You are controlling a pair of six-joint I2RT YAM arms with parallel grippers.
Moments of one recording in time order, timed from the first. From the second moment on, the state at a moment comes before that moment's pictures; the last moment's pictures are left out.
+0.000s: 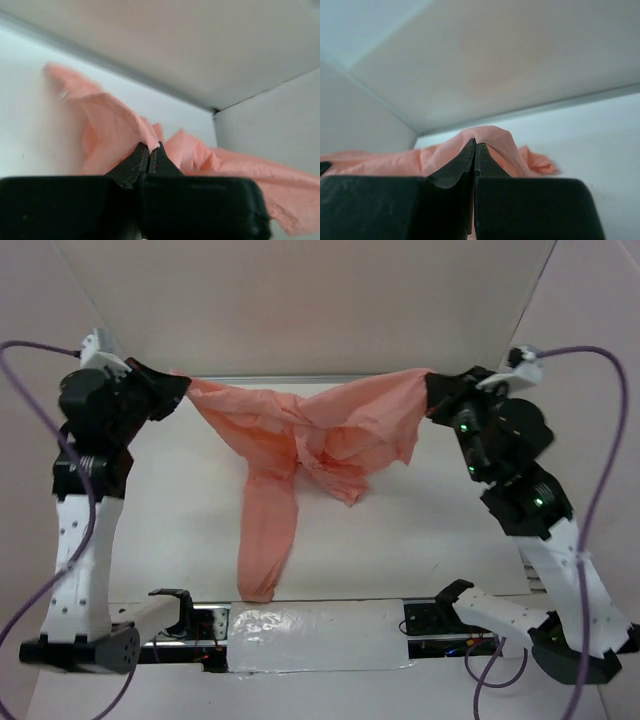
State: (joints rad) left arm 0.01 1.17 1.49 -0.53 0.18 -0.70; right arm 0.57 1.04 1.47 -0.37 0.43 0.47
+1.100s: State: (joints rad) left arm 0.08 1.66 2.22 -0.50 0.57 -0.60; right arm 0.17 1.58 2.33 -0.50 -0.04 0.39
